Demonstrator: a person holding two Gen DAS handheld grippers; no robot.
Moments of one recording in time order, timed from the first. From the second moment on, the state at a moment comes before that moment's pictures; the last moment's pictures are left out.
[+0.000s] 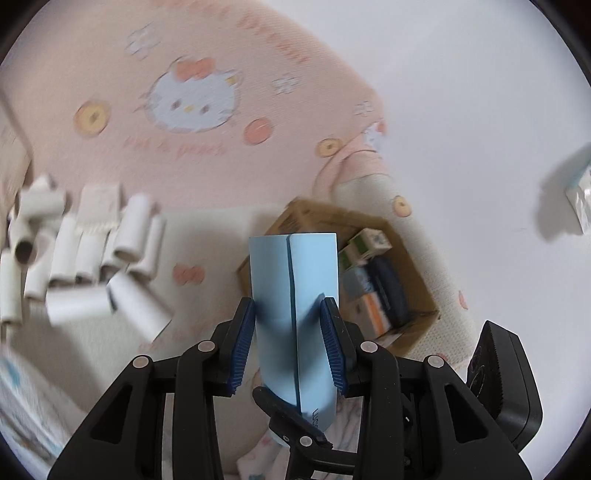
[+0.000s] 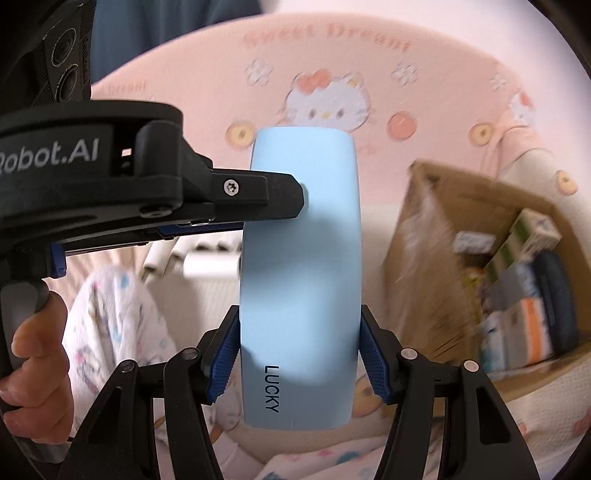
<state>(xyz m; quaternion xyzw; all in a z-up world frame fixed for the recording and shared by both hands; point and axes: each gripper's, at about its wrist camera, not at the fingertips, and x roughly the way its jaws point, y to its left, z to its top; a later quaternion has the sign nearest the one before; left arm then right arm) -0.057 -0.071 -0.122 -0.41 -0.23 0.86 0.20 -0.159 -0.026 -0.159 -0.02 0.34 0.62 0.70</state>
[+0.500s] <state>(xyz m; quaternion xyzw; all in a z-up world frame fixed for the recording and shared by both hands) -0.095 0.021 -0.060 -0.38 -0.18 0.87 0.24 -0.040 -0.022 -0.103 0.03 0.31 0.59 0.75</state>
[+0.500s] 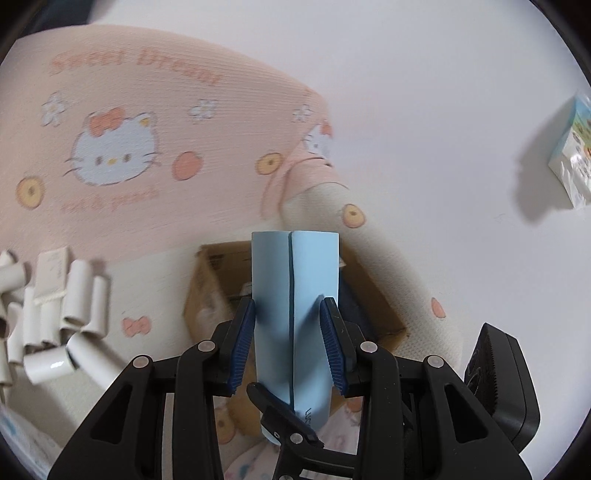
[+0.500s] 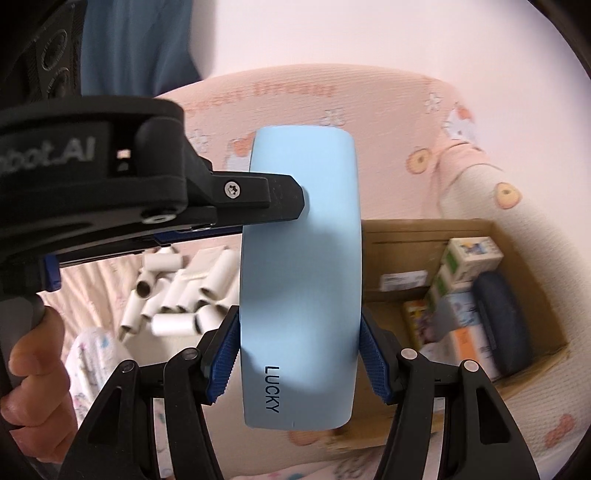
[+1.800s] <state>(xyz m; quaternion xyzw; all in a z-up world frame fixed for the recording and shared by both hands) -0.225 0.160 -0.210 -0.57 -0.29 0.72 0.27 0.126 0.017 -0.209 -0.16 0.43 0.56 0.69</state>
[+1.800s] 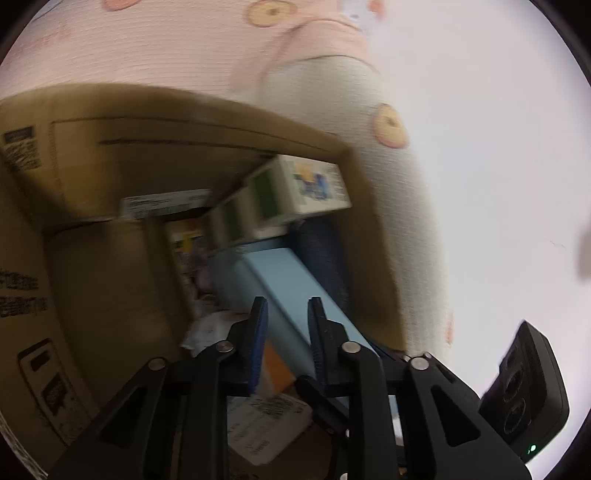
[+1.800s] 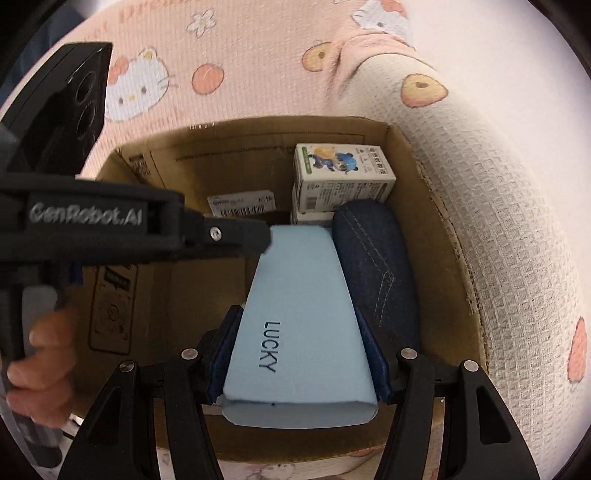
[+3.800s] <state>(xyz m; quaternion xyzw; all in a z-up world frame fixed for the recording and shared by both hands) -0.210 0.182 -0.239 -0.62 -0.18 0.72 0.26 0.128 0.018 -0.237 -0.29 0.47 0.54 0.63</state>
